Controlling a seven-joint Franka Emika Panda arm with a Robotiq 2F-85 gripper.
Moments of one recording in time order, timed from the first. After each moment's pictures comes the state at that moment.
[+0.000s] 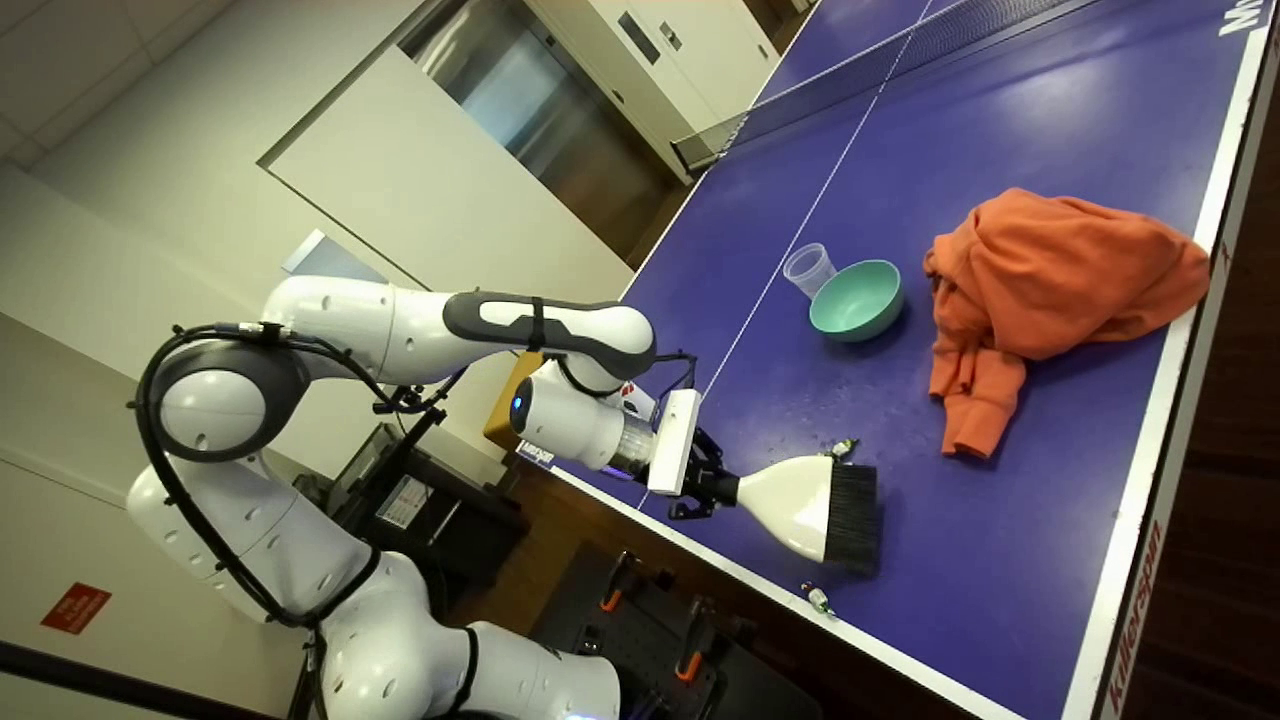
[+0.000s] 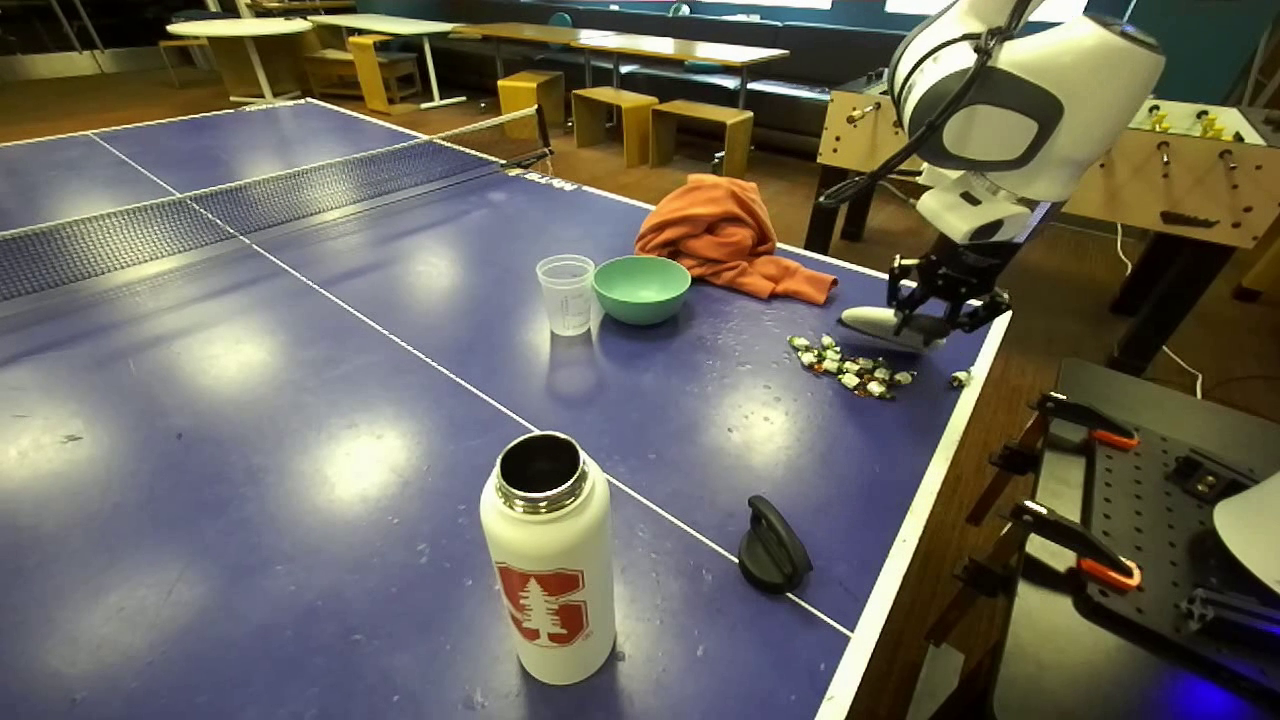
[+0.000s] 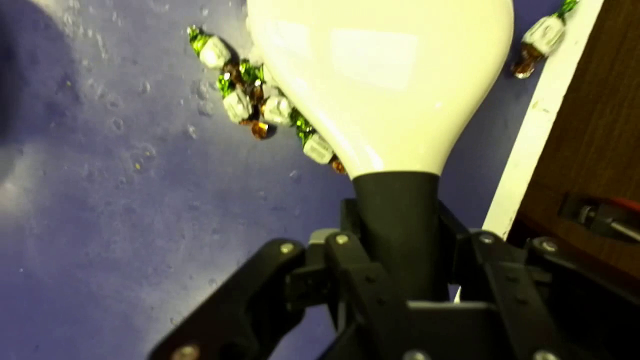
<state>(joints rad) -0.20 0.25 0.13 -2.44 2.60 3.45 1.76</state>
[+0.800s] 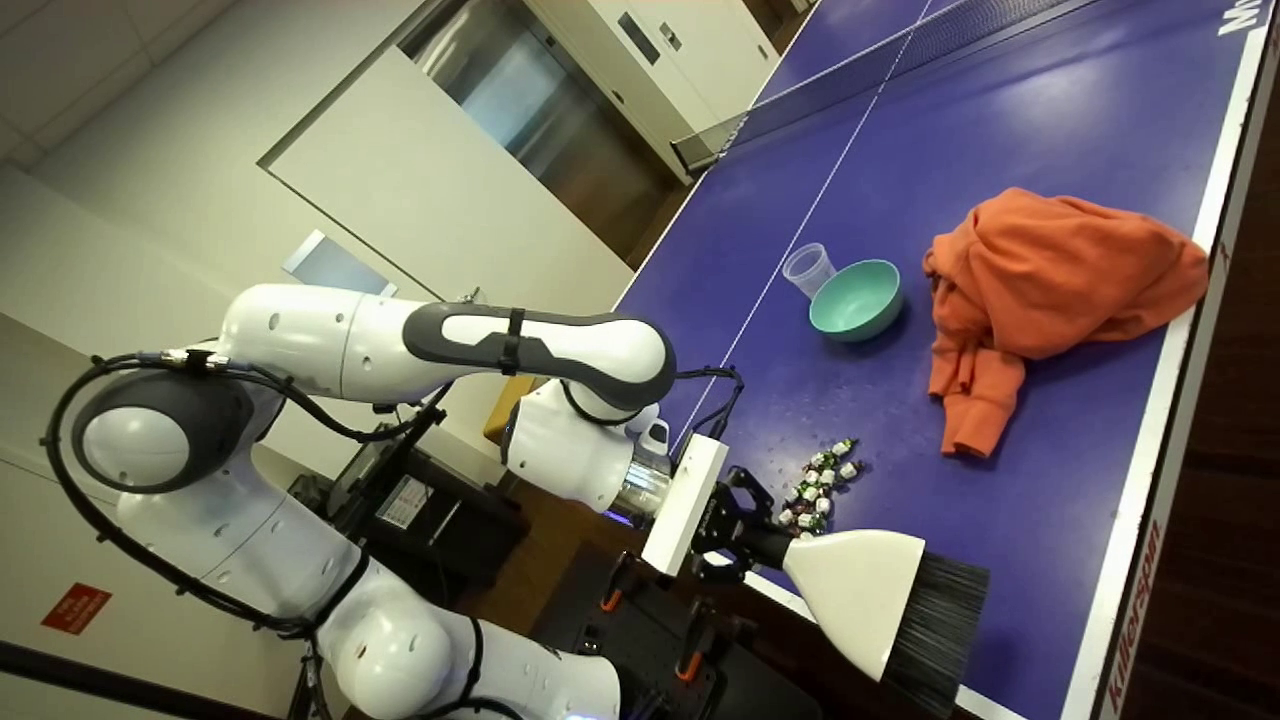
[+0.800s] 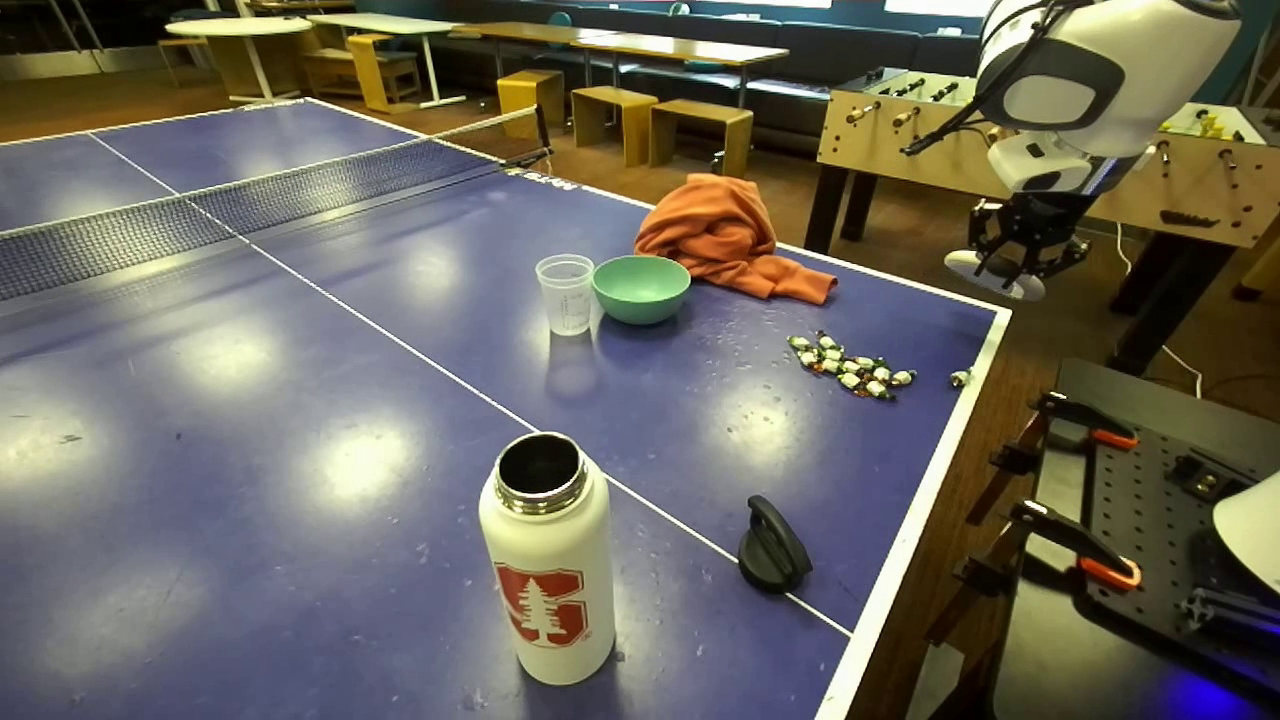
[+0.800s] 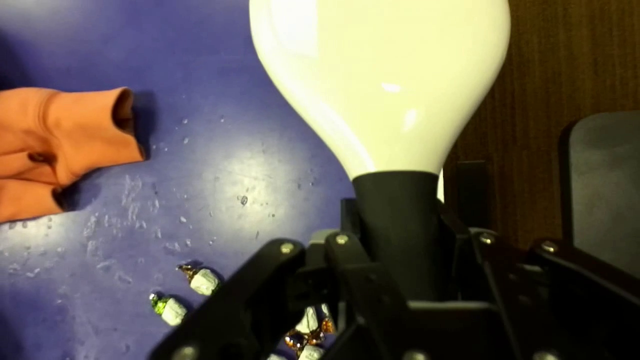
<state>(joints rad) 0.14 0.20 -0.52 -2.48 2.51 3.45 1.88</state>
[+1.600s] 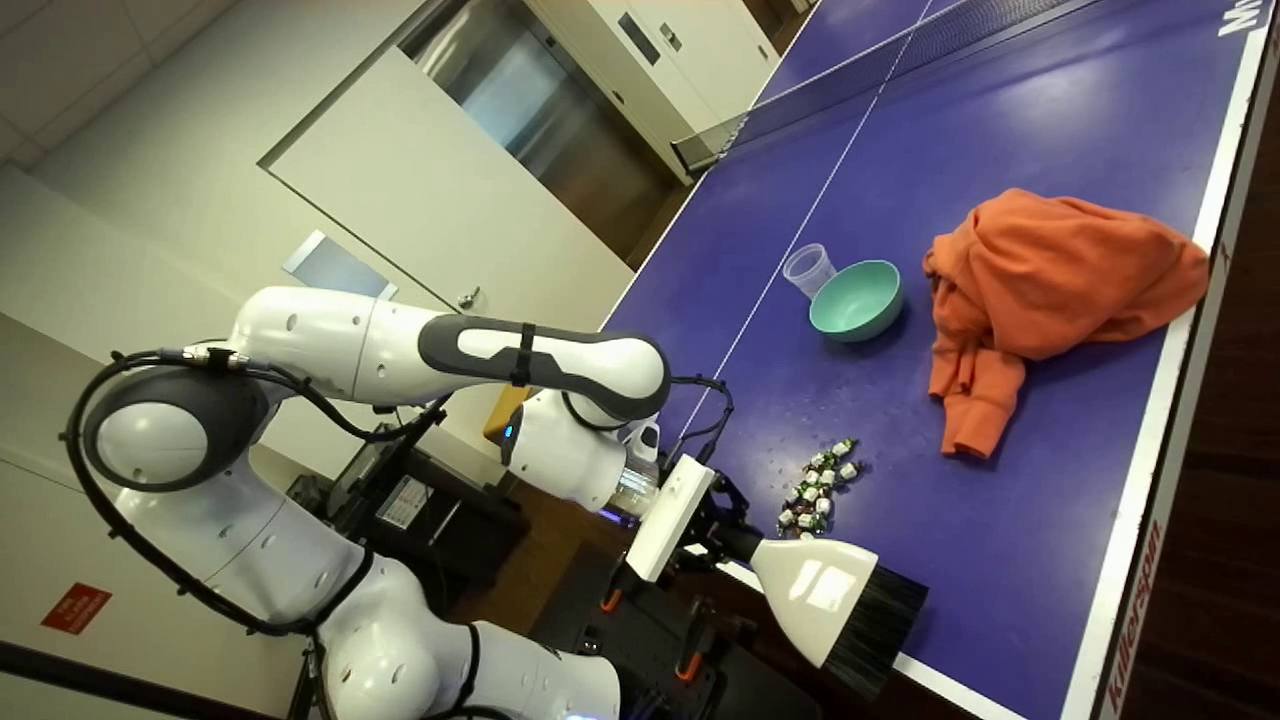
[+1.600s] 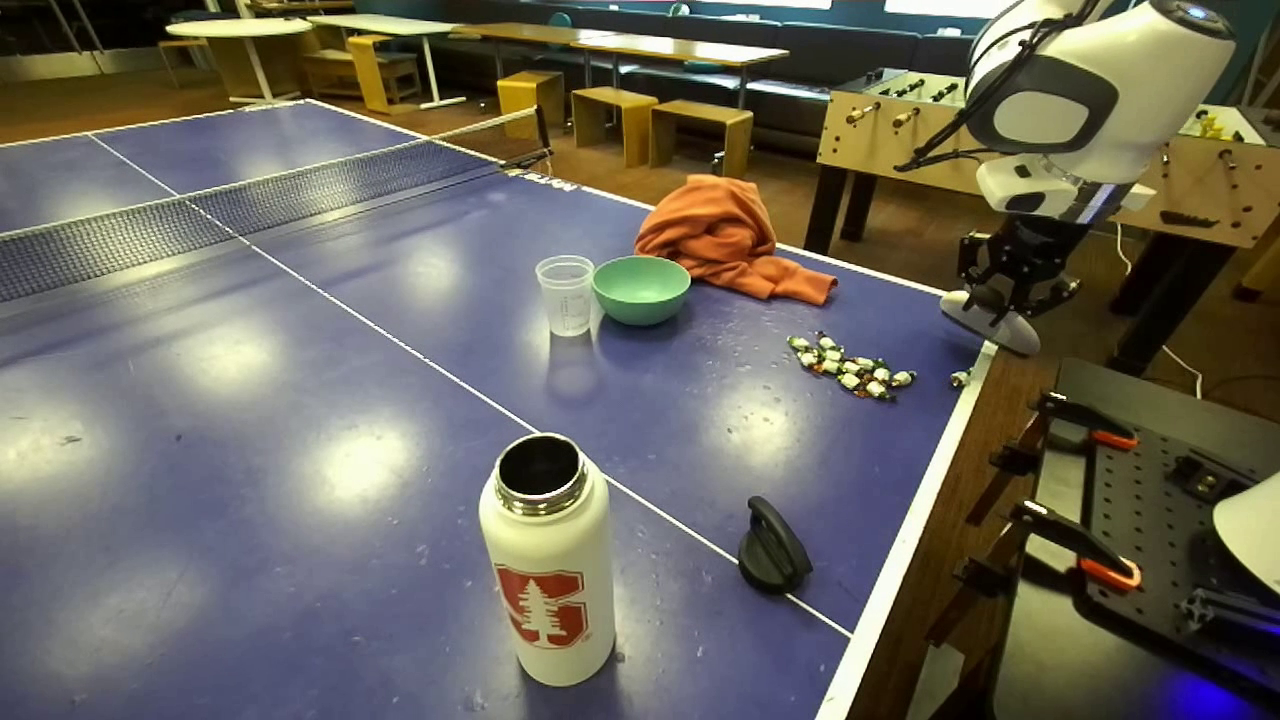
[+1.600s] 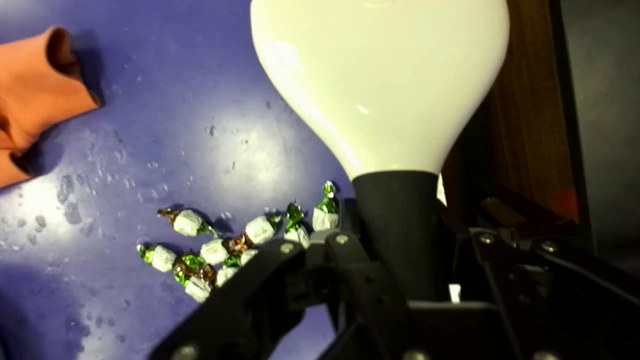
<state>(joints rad) -0.08 0.19 -0.20 -2.52 2.61 3.45 2.02</state>
